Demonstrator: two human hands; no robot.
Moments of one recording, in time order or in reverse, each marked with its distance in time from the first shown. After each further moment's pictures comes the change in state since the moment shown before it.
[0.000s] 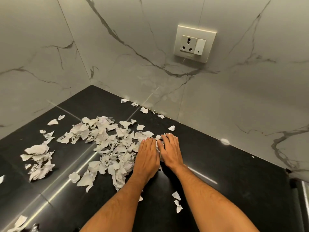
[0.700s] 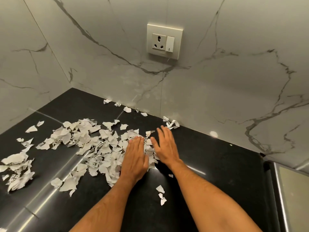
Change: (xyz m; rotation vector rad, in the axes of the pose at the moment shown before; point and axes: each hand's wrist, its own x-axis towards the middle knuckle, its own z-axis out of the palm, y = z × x) left_hand -0.010 0.021 0.000 -0.046 0.033 0.070; right_hand -0.021 0.017 -0.053 -0.088 0.056 -0.013
